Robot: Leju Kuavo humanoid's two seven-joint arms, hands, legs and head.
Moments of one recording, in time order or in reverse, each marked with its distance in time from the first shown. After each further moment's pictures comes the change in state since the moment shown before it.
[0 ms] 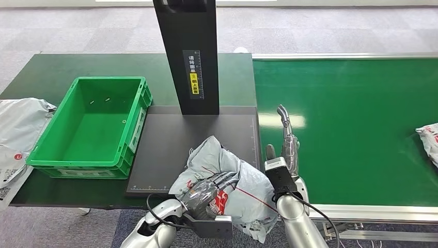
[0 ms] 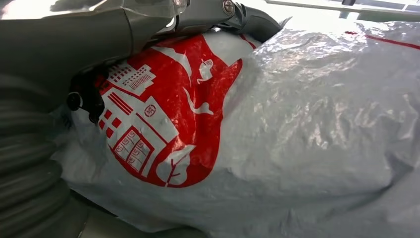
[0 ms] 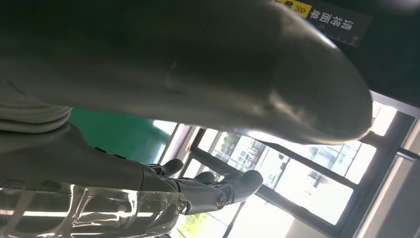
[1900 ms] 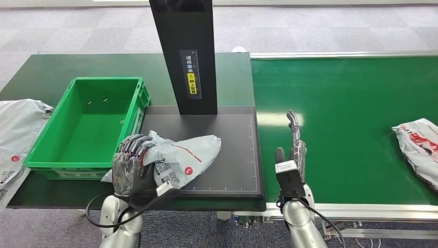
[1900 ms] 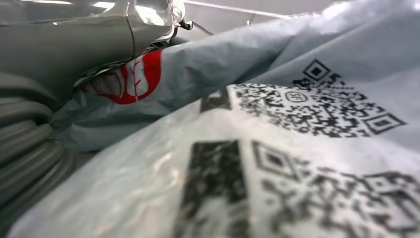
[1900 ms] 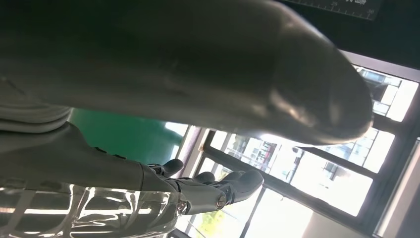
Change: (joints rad) left arm 0.103 -0.162 0.652 -0.212 -0.154 0.764 -0.340; right arm 0.058 0.009 -0.060 -0.068 -0.021 0.038 0.019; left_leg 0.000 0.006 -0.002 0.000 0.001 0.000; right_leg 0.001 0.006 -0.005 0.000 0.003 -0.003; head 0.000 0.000
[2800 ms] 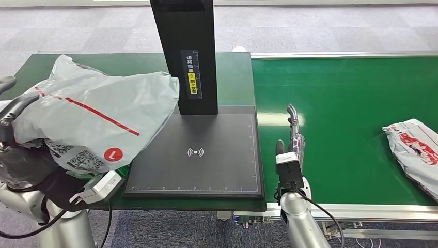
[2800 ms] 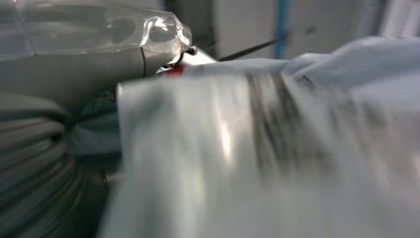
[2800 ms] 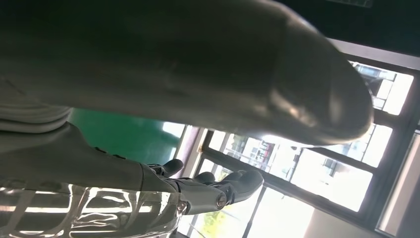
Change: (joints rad) left arm -0.133 0.025 -0.011 -0.743 -0.051 0.000 -0.001; right arm -0.076 0.000 0.018 0.102 -0.075 -0.030 -0.041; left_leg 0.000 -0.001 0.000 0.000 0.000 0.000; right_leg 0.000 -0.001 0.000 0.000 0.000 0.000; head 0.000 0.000
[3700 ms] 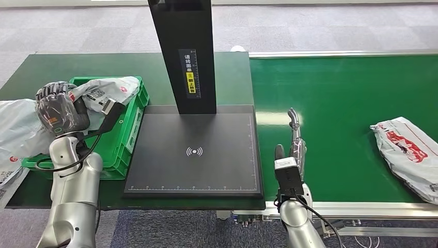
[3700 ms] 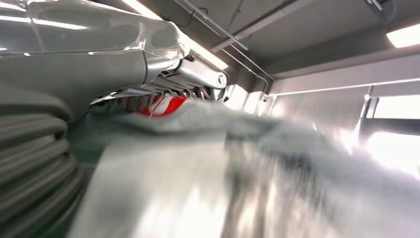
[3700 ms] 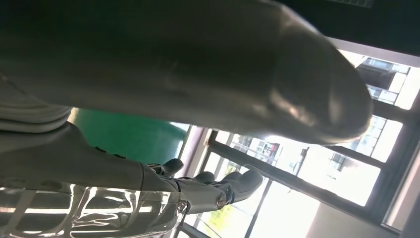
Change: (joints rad) left arm -0.306 0.187 0.225 0.946 -0.372 -0.005 0.680; right arm 0.083 0.001 0.023 -0.142 0.063 -0.026 0.101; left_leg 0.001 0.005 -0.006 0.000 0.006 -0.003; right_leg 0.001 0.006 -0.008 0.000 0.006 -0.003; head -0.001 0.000
